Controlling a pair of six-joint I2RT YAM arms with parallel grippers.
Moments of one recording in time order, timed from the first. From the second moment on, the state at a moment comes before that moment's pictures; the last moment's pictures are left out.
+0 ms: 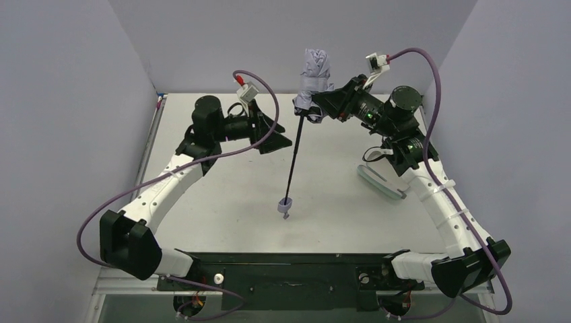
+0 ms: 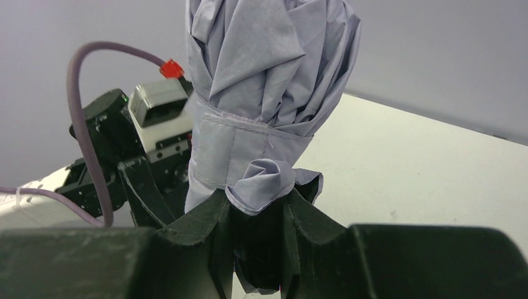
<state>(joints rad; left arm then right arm) -0.44 1.39 1.19 0.14 0.90 -0.49 0.38 1.25 1.38 0.00 -0.50 0.53</state>
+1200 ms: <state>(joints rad) -0.45 1.53 1.32 0.55 1.05 -0.75 0.48 1.25 1.36 -0.13 -0.60 0.31</state>
